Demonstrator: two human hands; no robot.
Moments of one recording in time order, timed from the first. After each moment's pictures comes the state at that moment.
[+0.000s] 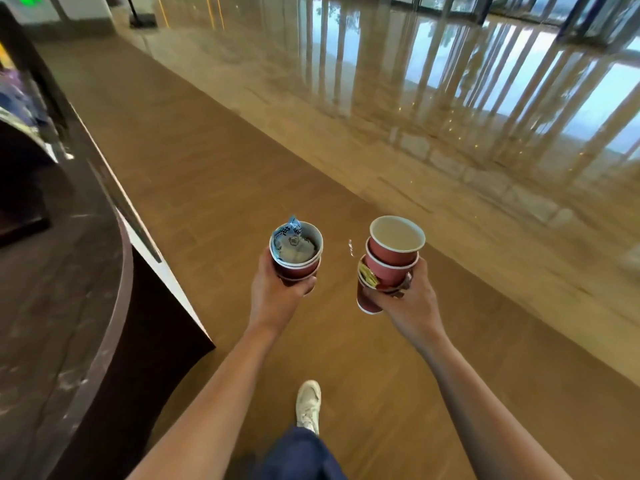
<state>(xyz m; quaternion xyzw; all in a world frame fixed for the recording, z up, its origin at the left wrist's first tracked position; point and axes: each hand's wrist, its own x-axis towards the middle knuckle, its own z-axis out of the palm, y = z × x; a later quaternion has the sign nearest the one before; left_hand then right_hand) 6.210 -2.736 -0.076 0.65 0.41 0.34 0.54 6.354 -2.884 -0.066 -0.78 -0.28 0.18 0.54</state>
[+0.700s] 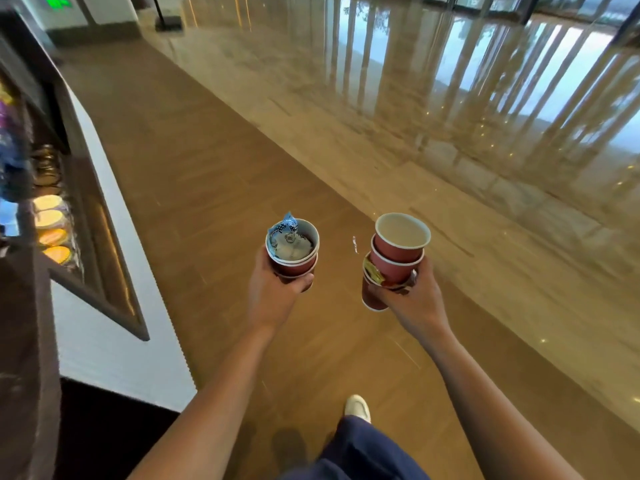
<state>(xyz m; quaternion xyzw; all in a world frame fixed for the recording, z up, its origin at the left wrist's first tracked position) 6.383 -2.455 -0.070 0.63 0.43 0.37 0.53 6.548 -2.591 -0.071 -0.76 -0.28 0.21 0.54</state>
